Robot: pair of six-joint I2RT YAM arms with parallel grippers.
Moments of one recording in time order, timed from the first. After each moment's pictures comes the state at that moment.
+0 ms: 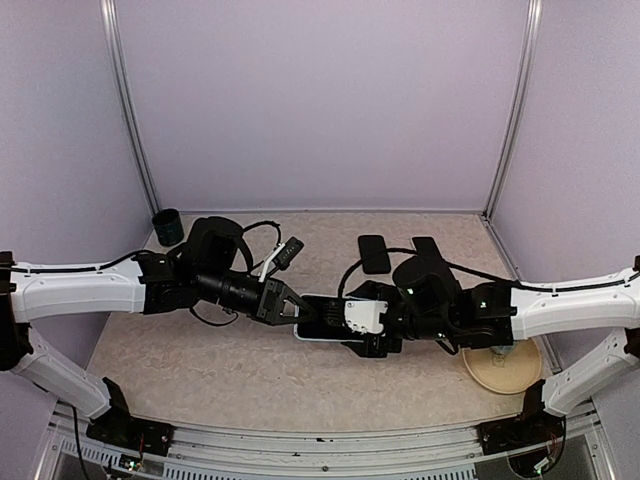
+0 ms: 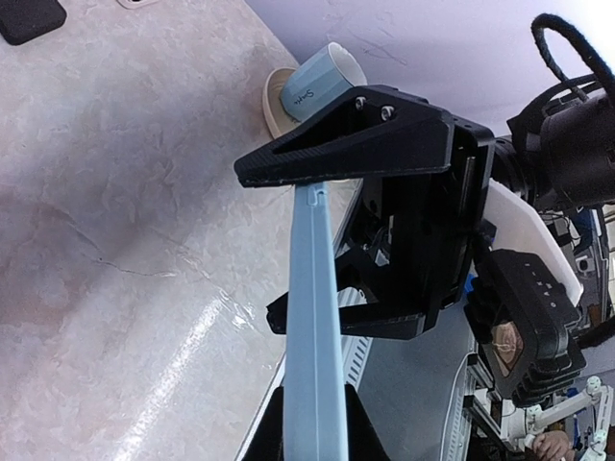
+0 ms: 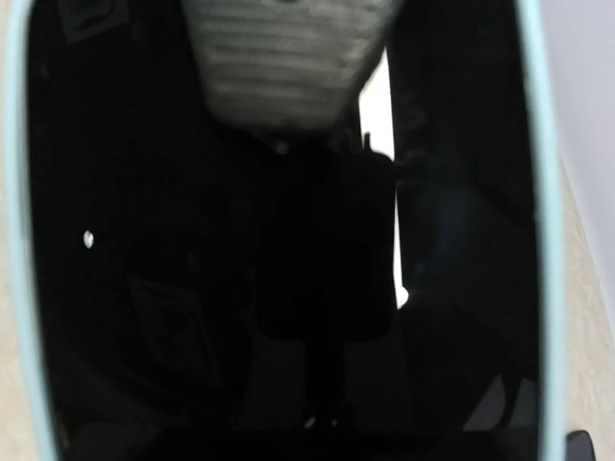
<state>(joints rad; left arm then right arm) -0.89 1.38 0.92 -0.06 0.60 -0.58 1.15 1.33 0.85 -0.08 0.14 -0.63</state>
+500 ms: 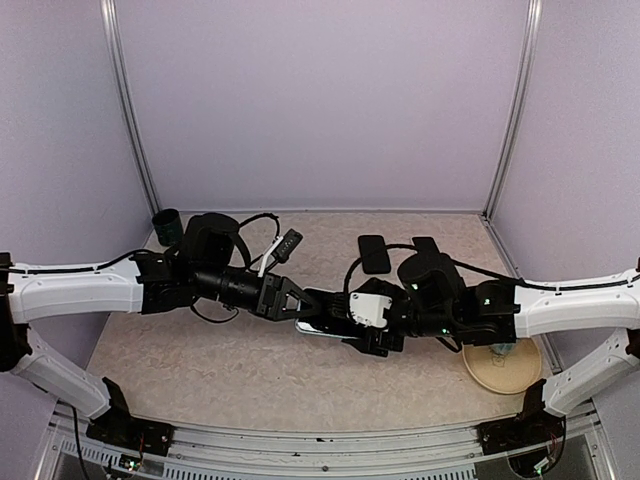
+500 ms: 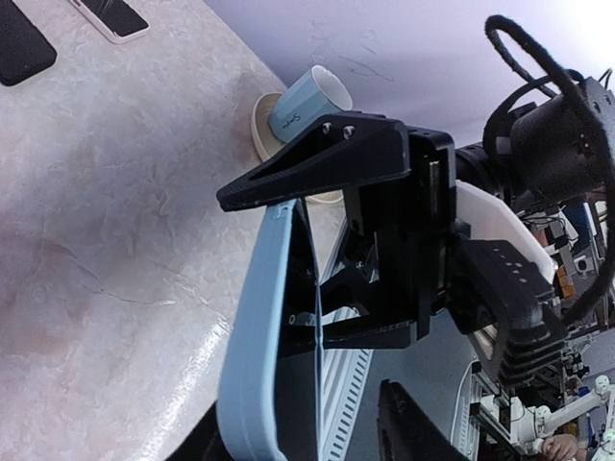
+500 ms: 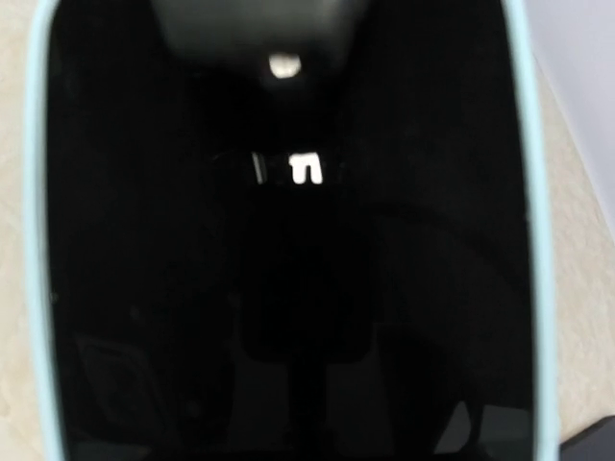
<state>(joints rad) -0.89 1.37 0.92 -0.01 0.59 -0.57 1.12 1.31 0.85 -0.08 0.10 -0.56</state>
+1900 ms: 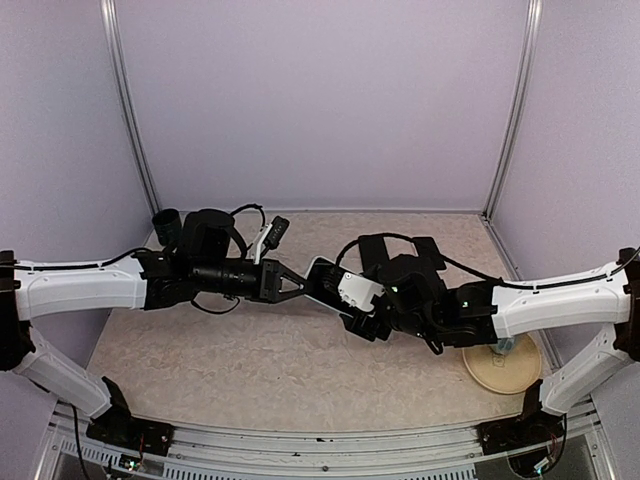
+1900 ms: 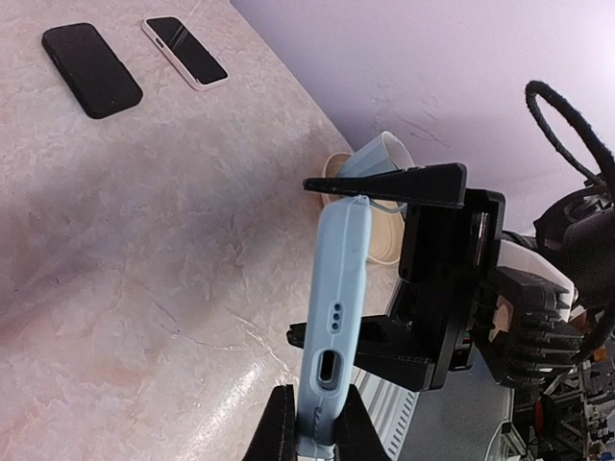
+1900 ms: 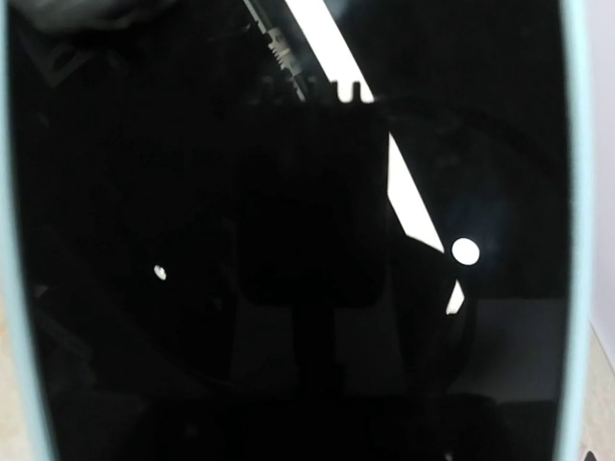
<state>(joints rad) -0.83 1.39 0.91 0.06 0.46 -0.61 1.14 1.42 0.89 0.00 0.44 -0.42</state>
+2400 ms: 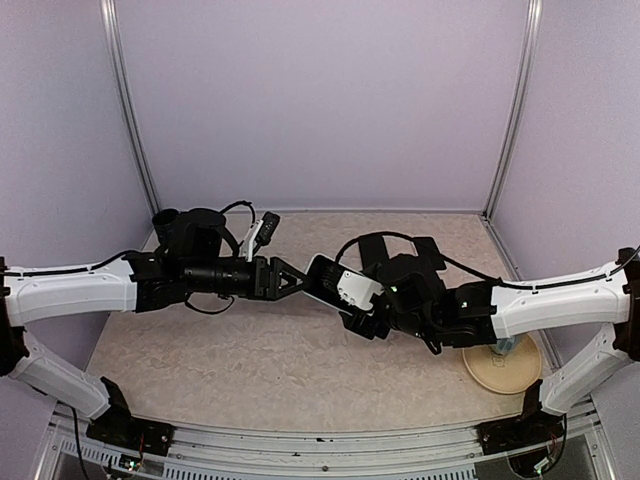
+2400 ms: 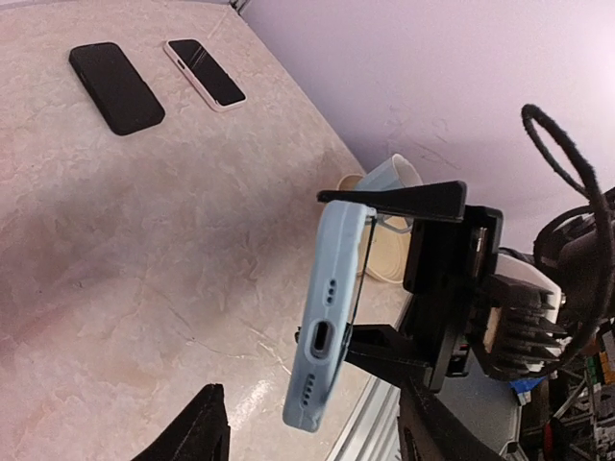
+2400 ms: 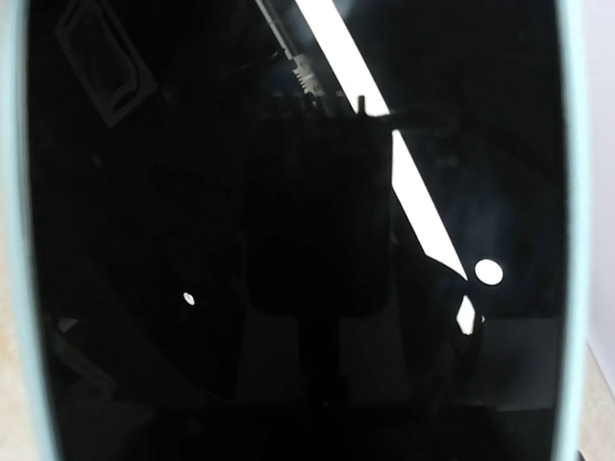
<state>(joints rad) -0.83 1.35 0.90 0.04 0.39 -0.60 1.15 1.43 0.89 0.01 0.46 -0.41</state>
